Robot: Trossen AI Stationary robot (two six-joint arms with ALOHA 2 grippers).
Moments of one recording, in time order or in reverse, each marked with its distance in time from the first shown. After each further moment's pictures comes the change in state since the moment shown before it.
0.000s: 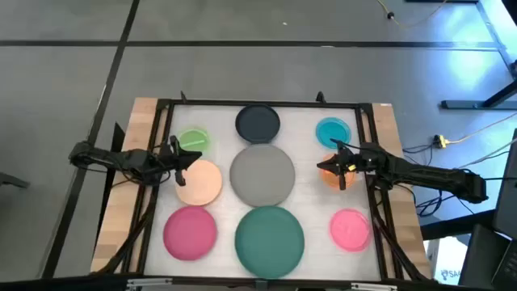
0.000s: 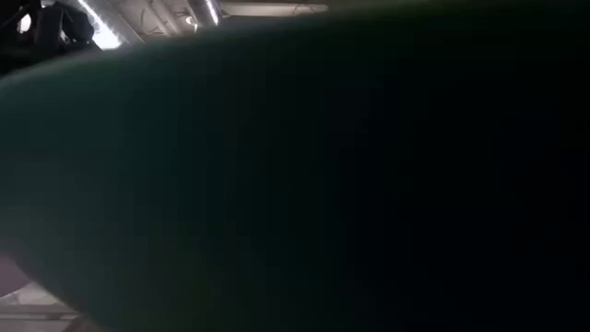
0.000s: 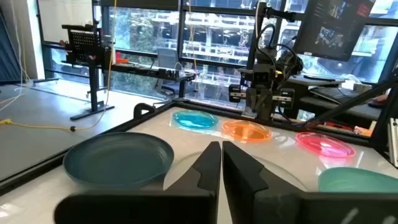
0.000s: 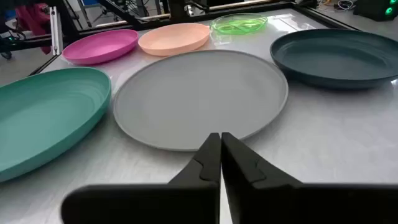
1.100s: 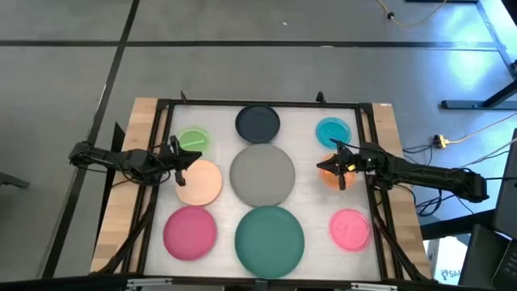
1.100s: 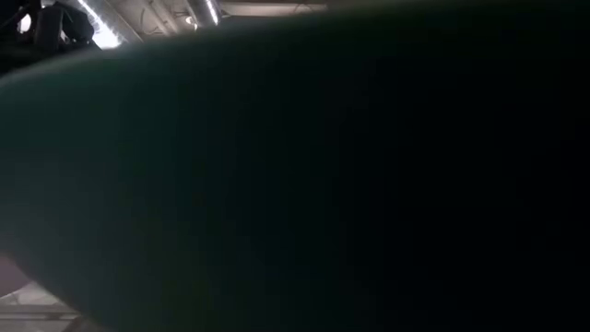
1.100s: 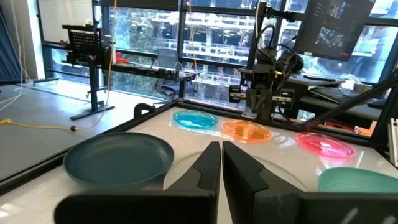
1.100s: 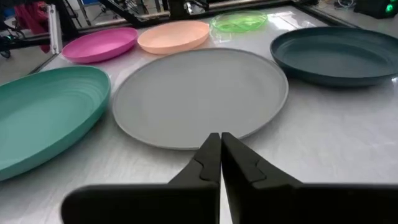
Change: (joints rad) left arm 0.000 0.000 0.000 0.000 0.000 0.000; right arm -0.001 0.059 0.000 0.028 0.007 -0.001
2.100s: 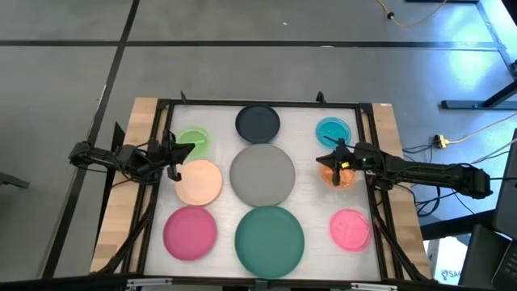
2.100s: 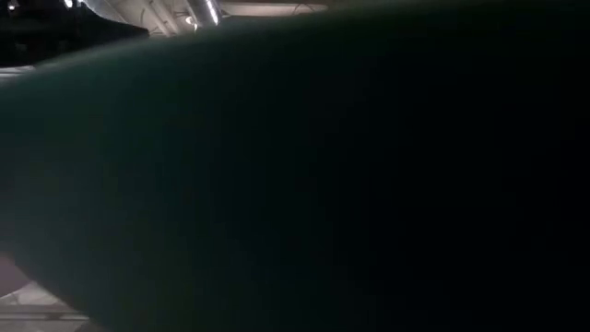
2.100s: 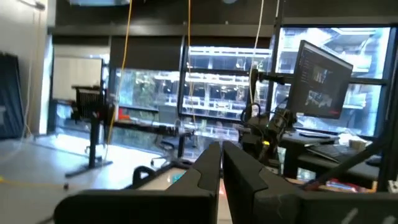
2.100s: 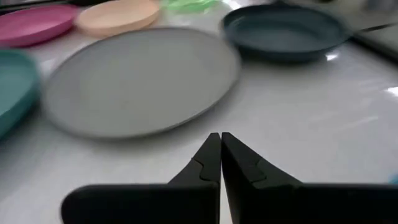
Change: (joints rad) left arm 0.001 0.000 0.000 0.308 0.003 0.183; right arm 0.001 0.095 0.000 0.049 0.205 -0.007
